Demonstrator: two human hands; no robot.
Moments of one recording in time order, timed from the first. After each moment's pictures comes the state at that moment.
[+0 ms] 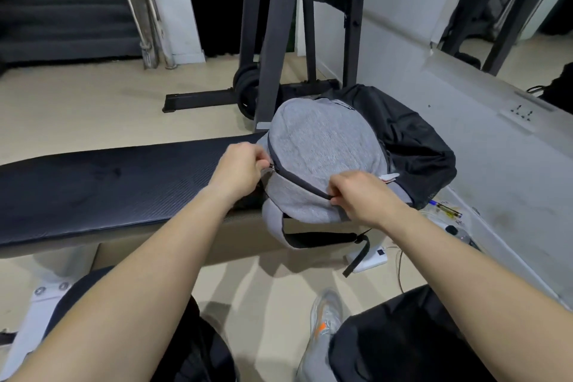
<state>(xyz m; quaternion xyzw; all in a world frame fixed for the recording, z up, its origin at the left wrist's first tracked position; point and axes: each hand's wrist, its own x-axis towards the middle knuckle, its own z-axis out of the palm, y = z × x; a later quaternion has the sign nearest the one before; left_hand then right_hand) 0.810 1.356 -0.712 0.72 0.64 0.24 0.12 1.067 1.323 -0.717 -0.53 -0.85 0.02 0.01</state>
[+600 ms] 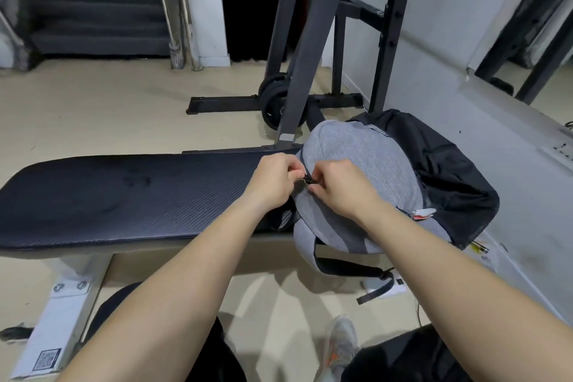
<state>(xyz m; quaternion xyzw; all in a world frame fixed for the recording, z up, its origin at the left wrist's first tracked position) 0.795 1.388 -0.708 0.70 0.60 0.32 0.22 0.962 1.383 -0.684 -0.58 -0.81 0.07 0.10</state>
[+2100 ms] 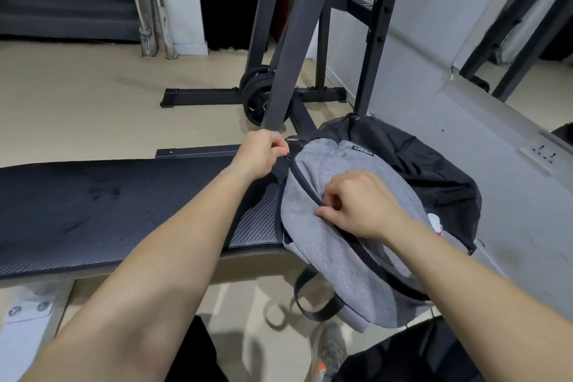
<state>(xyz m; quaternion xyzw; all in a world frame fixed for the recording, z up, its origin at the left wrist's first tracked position) 0.773 1.494 -0.714 0.71 0.59 0.29 0.25 0.991 1.386 -0.670 -0.53 -0.85 0.00 0.02</state>
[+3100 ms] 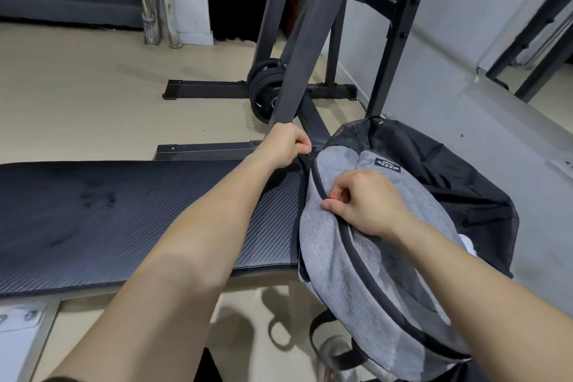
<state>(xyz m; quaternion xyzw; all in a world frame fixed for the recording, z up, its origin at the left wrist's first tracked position) 0.777 1.575 -0.742 0.76 0.55 0.25 0.25 0.972 1.448 -0.700 -0.58 -0.81 0.08 0.08</state>
